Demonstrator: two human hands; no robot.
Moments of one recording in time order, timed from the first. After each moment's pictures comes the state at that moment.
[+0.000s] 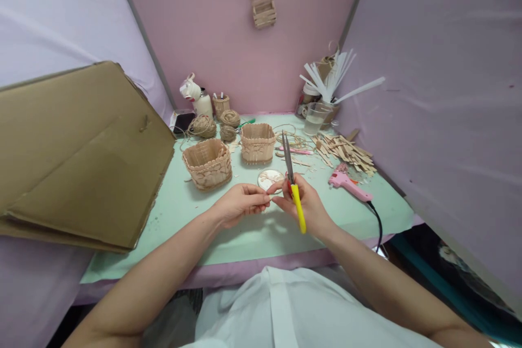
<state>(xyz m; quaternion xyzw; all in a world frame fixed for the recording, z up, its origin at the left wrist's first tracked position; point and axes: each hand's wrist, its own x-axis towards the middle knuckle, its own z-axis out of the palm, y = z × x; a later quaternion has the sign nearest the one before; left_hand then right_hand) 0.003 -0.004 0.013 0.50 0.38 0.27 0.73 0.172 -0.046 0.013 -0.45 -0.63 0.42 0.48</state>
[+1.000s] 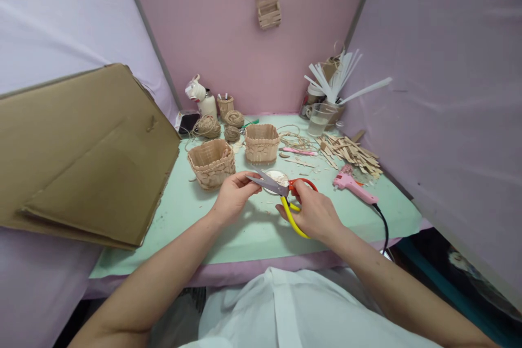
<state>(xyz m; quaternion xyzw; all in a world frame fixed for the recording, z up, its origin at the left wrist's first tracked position) 0.001 0.001 0.007 0.47 0.38 0.50 0.62 0.181 -0.050 0.012 -0.64 -0.74 0.07 0.20</state>
